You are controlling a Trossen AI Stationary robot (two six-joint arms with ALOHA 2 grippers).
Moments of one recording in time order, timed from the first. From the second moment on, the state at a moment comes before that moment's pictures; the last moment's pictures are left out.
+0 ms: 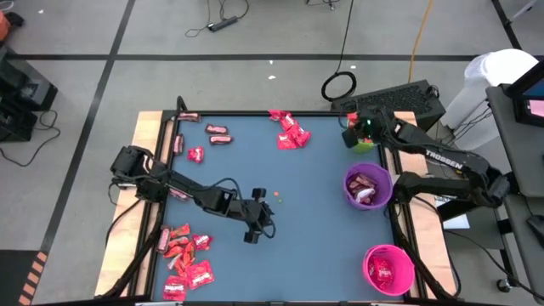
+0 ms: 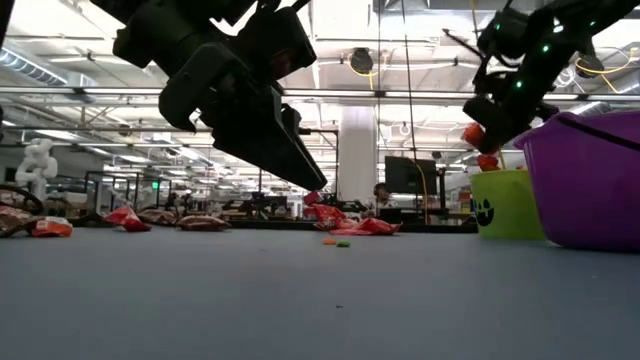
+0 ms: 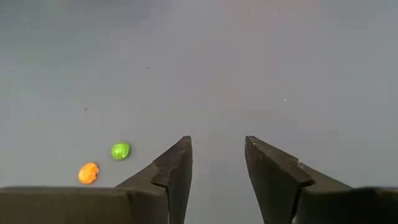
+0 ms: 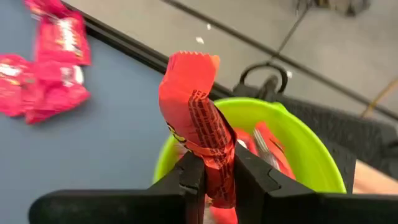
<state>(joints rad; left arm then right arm) -0.27 1.77 0.93 0.10 -0.13 0.01 -0.71 0.97 0.72 -0.56 0.40 0.20</state>
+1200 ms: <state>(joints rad) -0.27 1.77 0.93 0.10 -0.13 0.01 -0.93 1.14 0.87 -0.83 0.20 0.12</state>
